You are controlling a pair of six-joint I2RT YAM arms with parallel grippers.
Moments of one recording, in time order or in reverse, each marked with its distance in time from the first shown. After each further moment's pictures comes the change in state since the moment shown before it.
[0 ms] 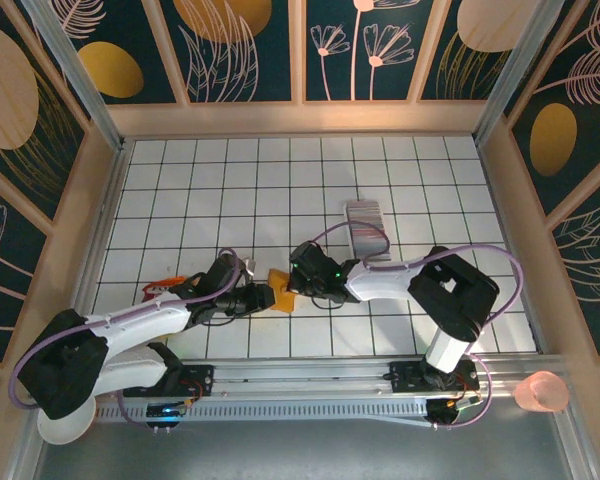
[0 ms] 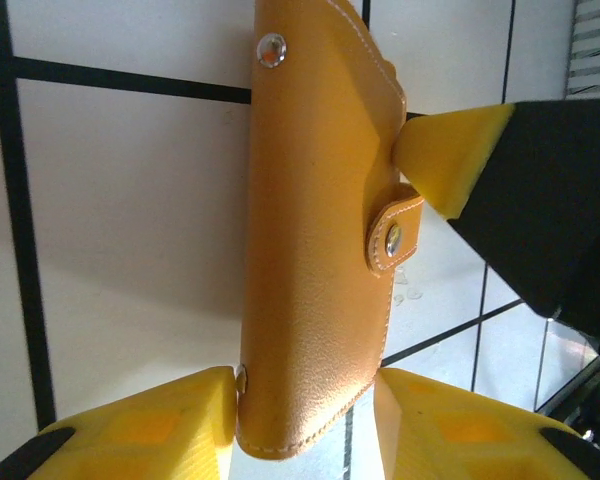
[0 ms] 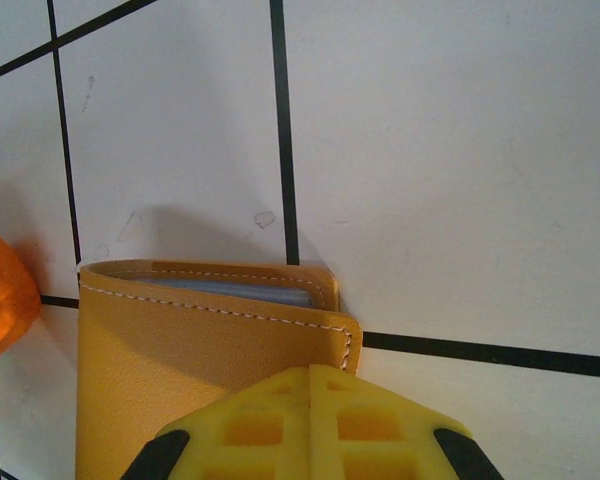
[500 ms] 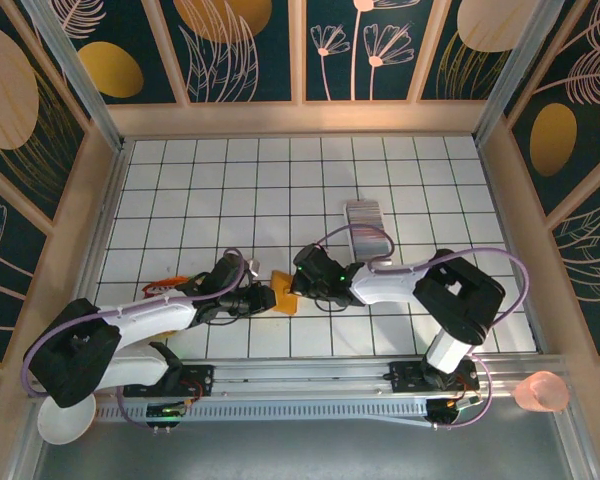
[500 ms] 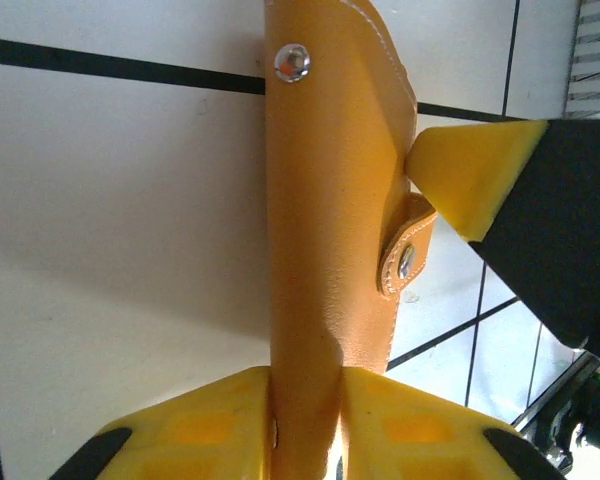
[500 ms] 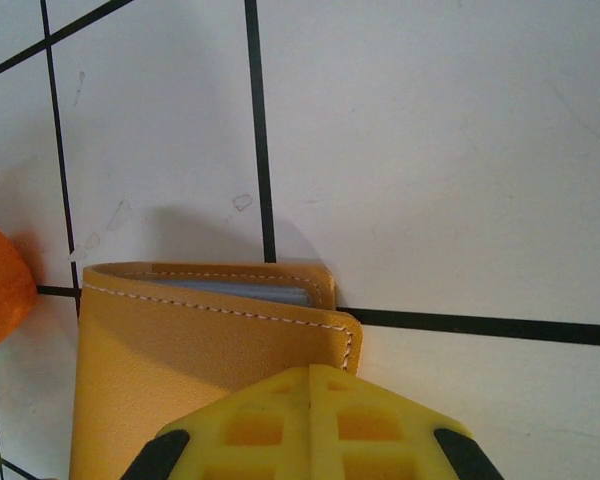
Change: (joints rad) left arm 0.000 0.072 -0.002 0.072 0.041 -0.010; right arm 0.002 -0.038 -0.050 0.026 0.002 0.018
